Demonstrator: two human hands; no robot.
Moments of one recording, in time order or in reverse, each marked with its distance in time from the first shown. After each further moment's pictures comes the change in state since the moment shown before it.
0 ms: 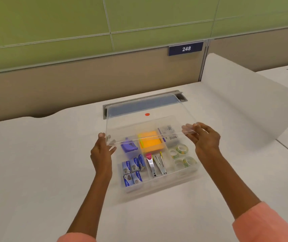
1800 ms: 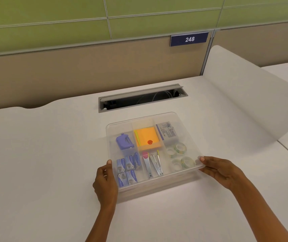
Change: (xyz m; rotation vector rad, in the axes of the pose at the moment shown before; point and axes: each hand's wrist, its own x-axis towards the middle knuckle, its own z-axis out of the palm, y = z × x) left_hand -0.044 -0.077 -0.015 0.384 0.138 -0.028; right_hand 0.041 0.026 -0.123 -0.393 -0.157 0.414
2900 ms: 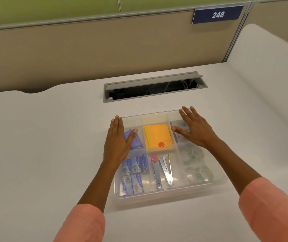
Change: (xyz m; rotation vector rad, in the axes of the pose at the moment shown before) left_hand 0.121 0.030 0.067 0.628 -0.381 0.483; right_hand 0.114 -0.055 0.122 -1.617 -0.047 -0.742
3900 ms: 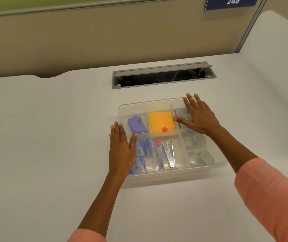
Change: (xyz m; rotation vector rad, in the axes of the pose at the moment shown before) left_hand -0.093 0.021 -0.007 -0.138 0.031 -0.199; right_hand 0.001 0.000 0.002 -0.077 -0.025 -0.069
